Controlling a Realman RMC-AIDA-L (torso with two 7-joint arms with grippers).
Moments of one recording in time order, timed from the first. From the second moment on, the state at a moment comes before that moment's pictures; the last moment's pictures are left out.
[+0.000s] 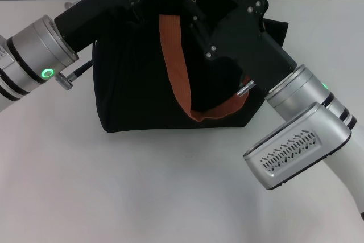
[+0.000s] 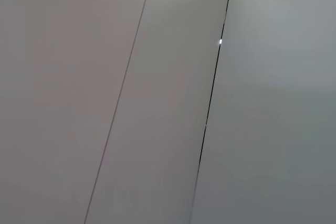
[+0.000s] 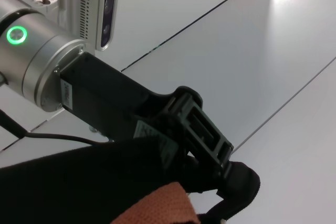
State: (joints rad) left arm -0.73 -2.08 0.40 0.20 1.66 1.65 -1.01; right arm 0.59 2.09 0.36 0.44 -2.21 -1.37 -0.83
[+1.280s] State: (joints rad) left arm -0.73 -2.08 0.40 0.19 1.65 1.64 -1.00; right arm 0.62 2.09 0.39 0.44 -2.20 -1.30 -0.82
